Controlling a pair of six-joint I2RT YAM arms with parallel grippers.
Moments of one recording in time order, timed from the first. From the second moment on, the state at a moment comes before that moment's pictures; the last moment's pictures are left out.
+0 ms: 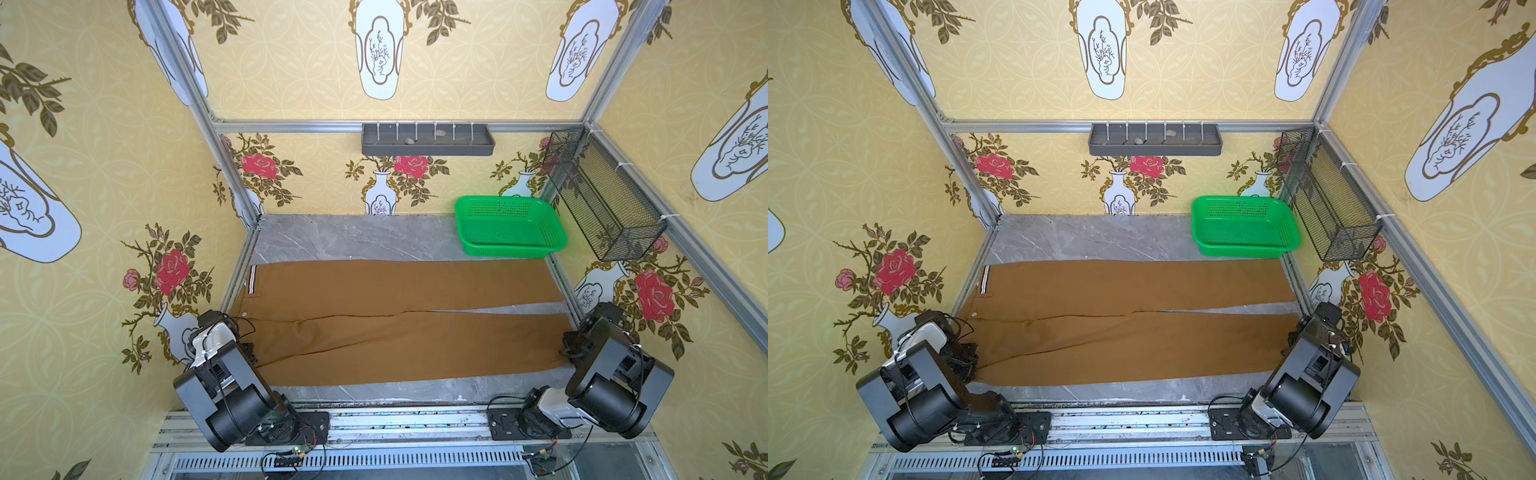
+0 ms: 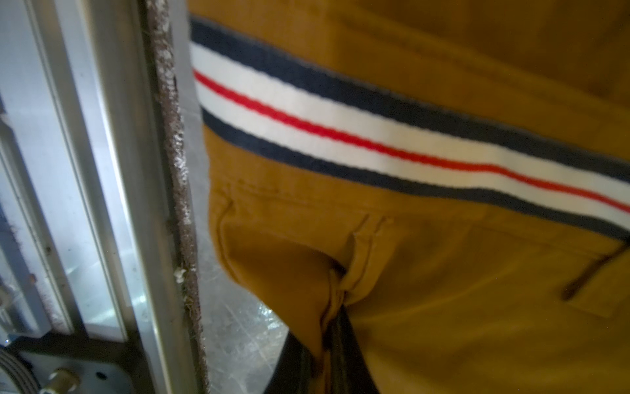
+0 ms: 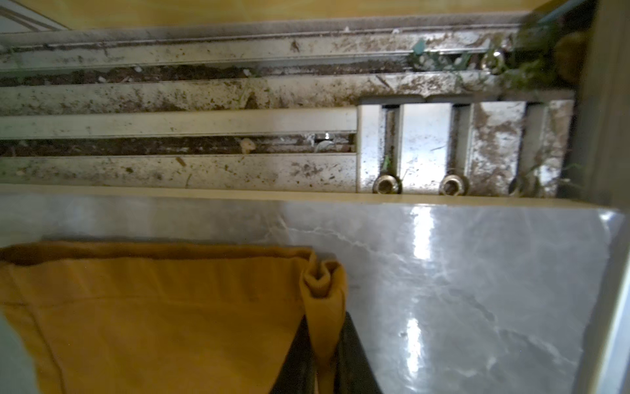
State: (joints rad) left arm 0.69 1.35 0.65 -0.85 -0.11 -0.94; right arm -0.66 1.37 0.62 -0.57 0.11 0.80
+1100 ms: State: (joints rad) left arm 0.69 1.20 1.02 -1.26 -0.15 -0.89; right arm -0.64 1.23 0.76 -0.72 0.01 0.80
